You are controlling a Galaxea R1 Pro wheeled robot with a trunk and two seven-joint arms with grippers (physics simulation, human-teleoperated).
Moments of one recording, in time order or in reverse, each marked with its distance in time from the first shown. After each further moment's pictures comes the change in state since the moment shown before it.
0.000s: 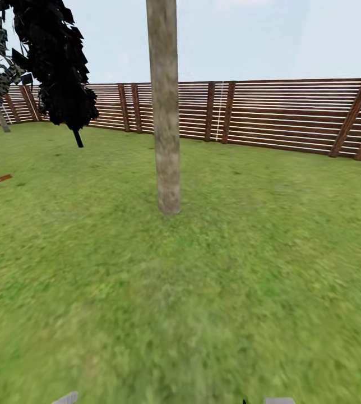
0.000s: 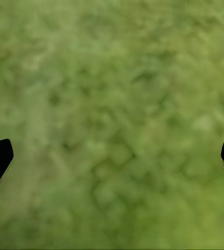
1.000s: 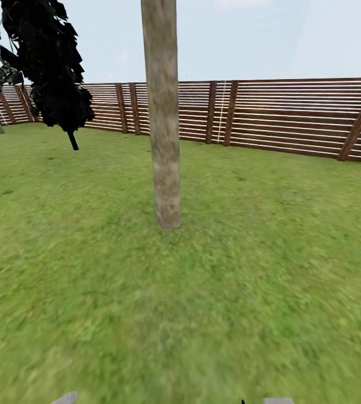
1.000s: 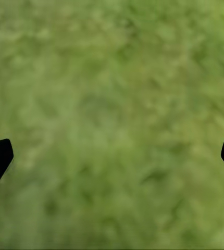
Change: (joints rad) left arm 0.000 0.002 0.000 -0.001 0.004 0.000 0.000; right arm 0.000 0.003 0.003 -0.001 0.000 0.000 0.007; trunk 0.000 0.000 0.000
